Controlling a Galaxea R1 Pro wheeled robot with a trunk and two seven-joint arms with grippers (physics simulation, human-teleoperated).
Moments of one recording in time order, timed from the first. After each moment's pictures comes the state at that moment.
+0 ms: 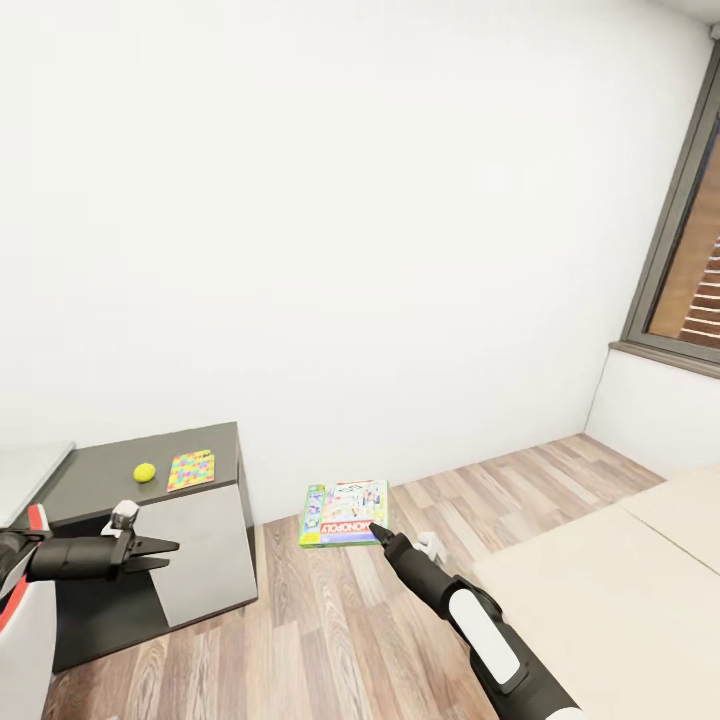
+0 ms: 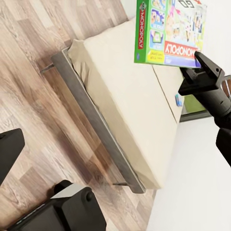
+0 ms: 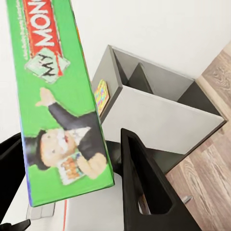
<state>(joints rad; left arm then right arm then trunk) -0.93 0.54 0.04 -0.09 -0.16 0.57 -1.57 -0.43 0.06 0.28 -0.86 -1.12 0.29 0.19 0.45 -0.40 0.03</state>
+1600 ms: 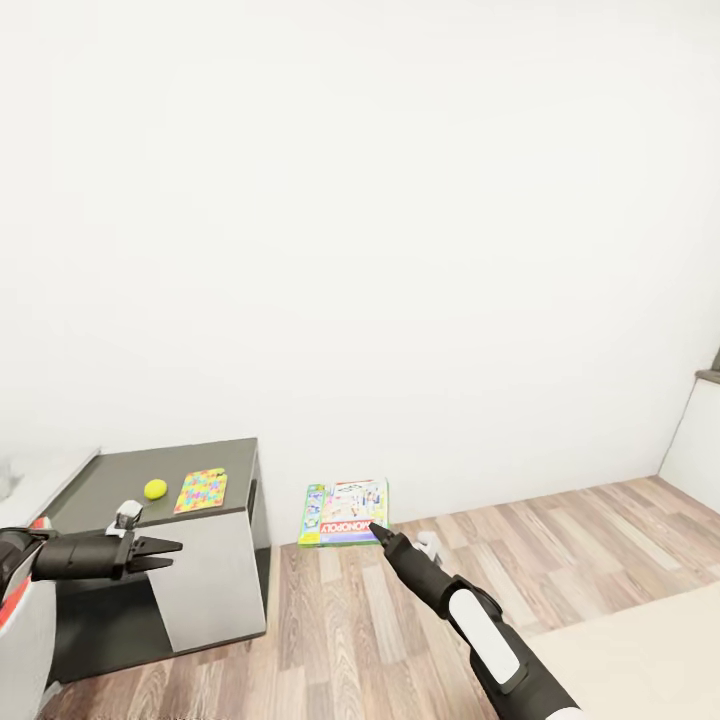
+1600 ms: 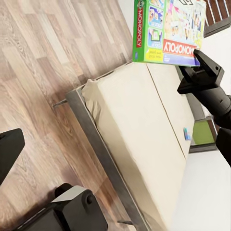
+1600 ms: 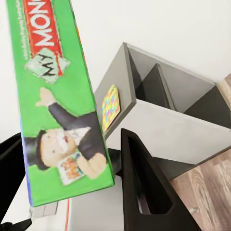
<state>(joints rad) -0.93 0.53 0.04 -0.09 -0.16 0.56 -1.57 -0.43 0.06 0.28 -0.86 -1.12 0.29 0.19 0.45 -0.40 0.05</state>
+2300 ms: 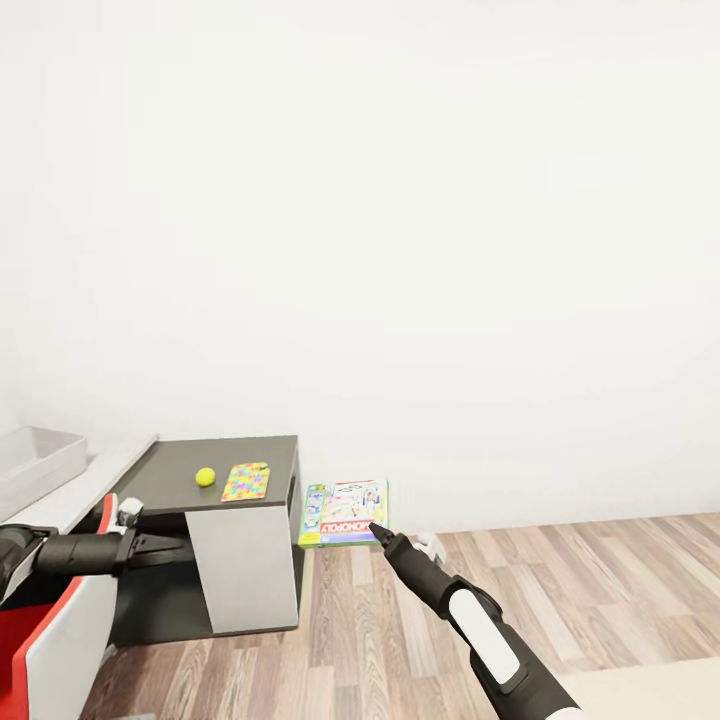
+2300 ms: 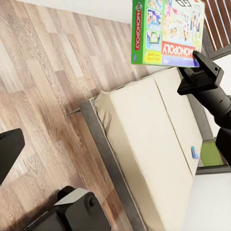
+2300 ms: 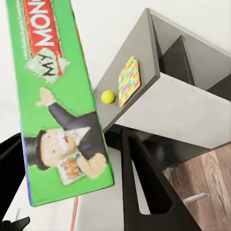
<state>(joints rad) -0.93 0.53 0.04 -0.11 -0.16 0.57 -1.57 -0.43 0.06 0.28 -0.86 -1.12 0.29 0.19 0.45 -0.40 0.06</state>
